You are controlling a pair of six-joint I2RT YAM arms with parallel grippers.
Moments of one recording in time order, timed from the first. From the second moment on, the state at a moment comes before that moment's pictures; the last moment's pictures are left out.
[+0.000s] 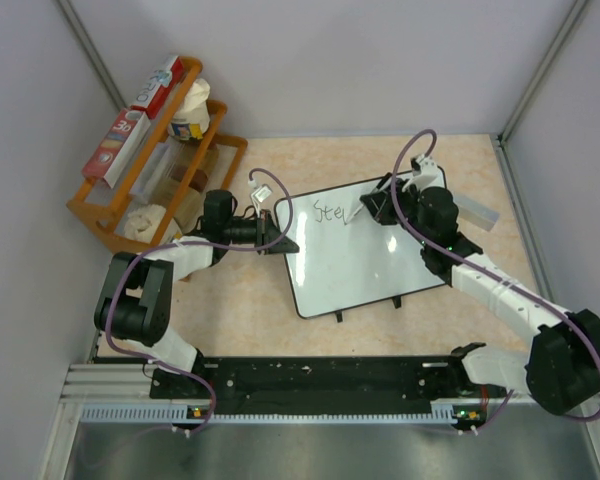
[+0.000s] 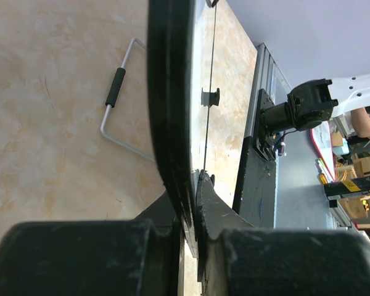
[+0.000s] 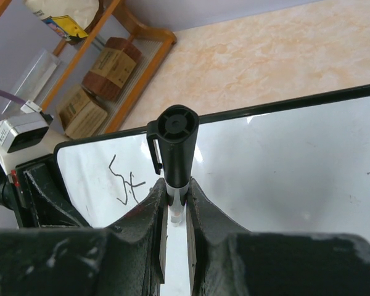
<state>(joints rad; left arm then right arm) -0.25 1.60 0.78 0.28 1.14 -0.34 0.44 1.20 0.78 0.27 -0.09 0.54</state>
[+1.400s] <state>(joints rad) -0.25 1.61 0.79 0.28 1.14 -0.33 0.42 1.24 0.84 0.30 -0.08 0.57</state>
